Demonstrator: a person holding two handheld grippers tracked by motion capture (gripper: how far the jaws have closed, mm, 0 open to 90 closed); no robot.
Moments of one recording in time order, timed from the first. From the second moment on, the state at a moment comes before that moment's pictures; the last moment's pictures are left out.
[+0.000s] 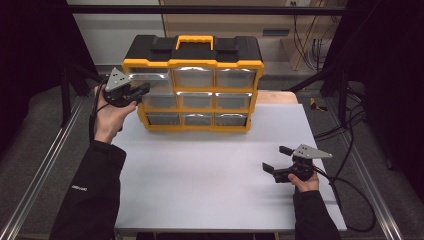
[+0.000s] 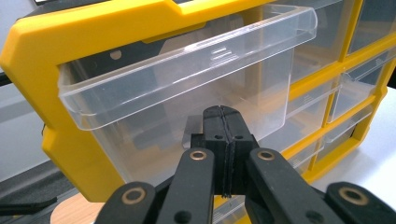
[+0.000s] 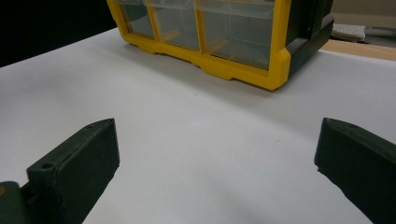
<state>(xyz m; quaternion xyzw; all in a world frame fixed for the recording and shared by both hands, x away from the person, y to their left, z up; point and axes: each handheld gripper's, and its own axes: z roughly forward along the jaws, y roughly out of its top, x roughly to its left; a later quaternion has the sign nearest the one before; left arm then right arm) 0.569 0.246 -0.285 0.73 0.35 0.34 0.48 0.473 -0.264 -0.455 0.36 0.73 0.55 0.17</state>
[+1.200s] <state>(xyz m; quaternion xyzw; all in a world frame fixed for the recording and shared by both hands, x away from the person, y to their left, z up) 0.587 0.241 -0.286 0.73 0.35 0.35 0.48 0.473 -0.265 -0.455 0.36 0.73 0.55 0.17</state>
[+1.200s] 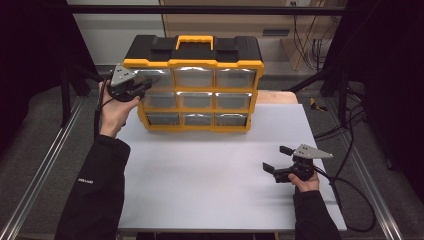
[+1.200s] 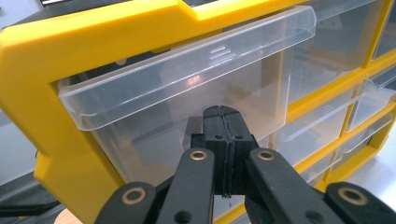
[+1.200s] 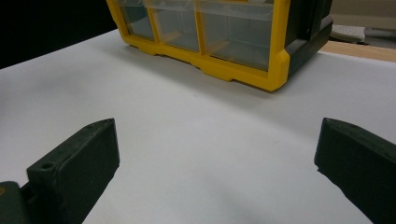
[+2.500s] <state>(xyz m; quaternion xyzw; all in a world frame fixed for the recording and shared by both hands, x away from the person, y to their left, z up) 0.577 0.249 -0.287 0.70 0.38 0.30 0.51 0.472 -0.265 -0.454 0.36 0.73 0.55 0.18</state>
